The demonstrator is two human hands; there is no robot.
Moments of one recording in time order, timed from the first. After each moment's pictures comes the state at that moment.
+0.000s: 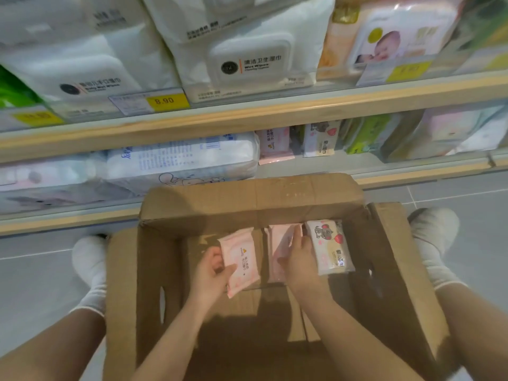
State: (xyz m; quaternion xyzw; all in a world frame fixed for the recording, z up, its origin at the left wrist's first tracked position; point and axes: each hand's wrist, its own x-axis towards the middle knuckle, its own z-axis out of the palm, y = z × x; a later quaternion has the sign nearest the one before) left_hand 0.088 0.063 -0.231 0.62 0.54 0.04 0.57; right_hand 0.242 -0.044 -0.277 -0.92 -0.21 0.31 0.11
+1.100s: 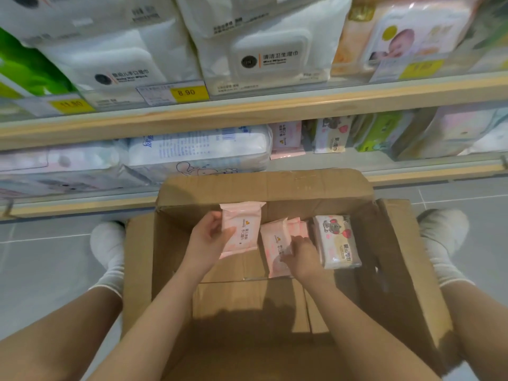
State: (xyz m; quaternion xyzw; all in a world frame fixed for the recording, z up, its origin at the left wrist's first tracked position) left_hand 0.092 0.098 -0.189 0.65 0.48 0.14 0.58; right_hand 0.244 -0.047 -0.283 -0.87 -0.24 0.39 0.19
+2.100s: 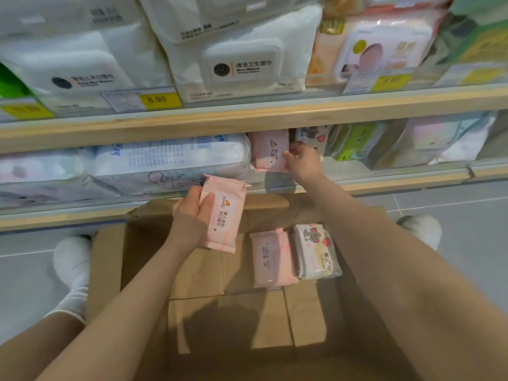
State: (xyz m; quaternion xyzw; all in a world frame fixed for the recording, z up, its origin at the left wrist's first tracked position) left_hand 0.143 0.134 -0.182 0.73 0.48 0.12 0.46; right_hand 0.388 0.068 -0.185 -0.85 -0.26 0.25 0.38
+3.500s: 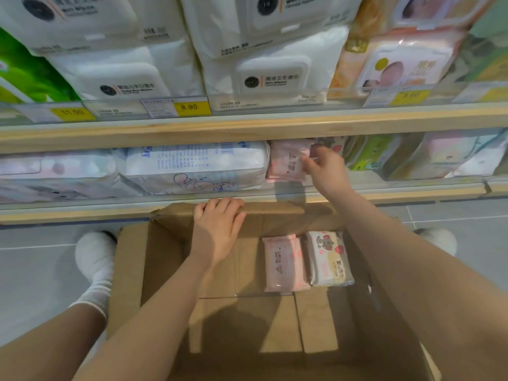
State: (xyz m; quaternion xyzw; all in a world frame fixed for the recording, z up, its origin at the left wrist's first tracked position) left_hand 0.136 0.124 -0.205 0.93 0.33 0.09 0.10; right_hand 0.373 0.049 -0.149 -0.84 -0.32 0.20 0.38
